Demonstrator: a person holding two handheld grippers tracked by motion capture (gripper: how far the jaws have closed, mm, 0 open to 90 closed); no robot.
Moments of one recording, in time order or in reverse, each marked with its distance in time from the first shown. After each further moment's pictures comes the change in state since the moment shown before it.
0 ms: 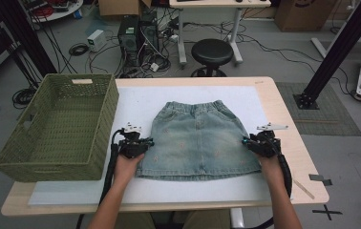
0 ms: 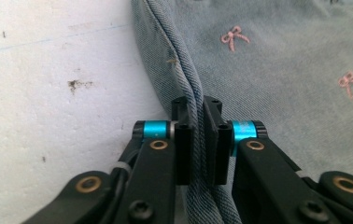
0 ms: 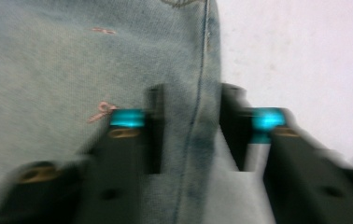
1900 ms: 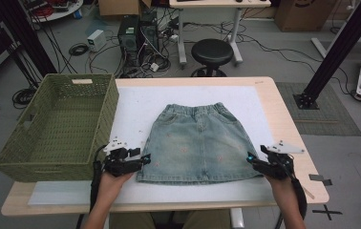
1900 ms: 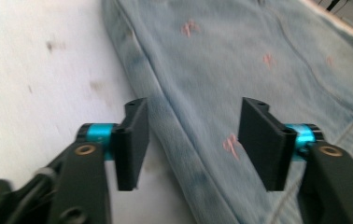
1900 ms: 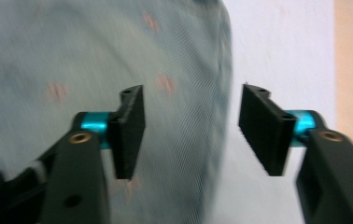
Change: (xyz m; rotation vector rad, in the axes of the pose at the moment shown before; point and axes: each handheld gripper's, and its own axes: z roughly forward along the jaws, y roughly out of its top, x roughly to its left) left arm -0.002 -0.031 -0.055 -0.118 -0.141 0.048; right arm 0.025 -0.034 -0.062 -0.134 -0.008 -0.099
